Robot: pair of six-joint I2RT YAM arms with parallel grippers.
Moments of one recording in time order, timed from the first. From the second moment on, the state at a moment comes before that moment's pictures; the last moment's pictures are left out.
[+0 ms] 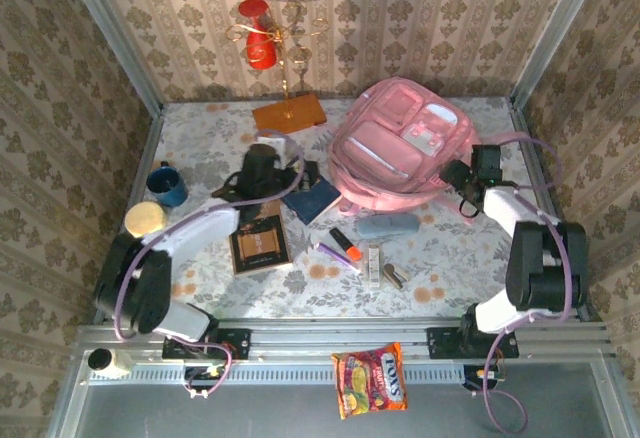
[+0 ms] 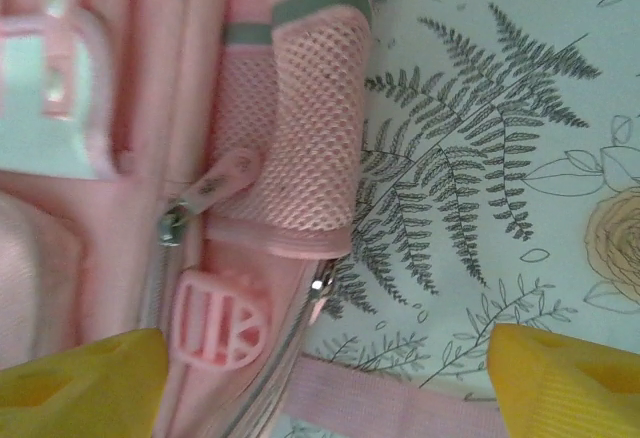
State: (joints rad) left arm -0.60 1.49 0.93 0.02 0.04 -0.43; right arm -0.12 1.56 0.87 -0.20 0.02 0.60
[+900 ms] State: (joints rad) left arm -0.76 2.08 1.47 -0.21 0.14 -0.59; right arm -0.09 1.54 0.78 0.04 -0.35 0.75
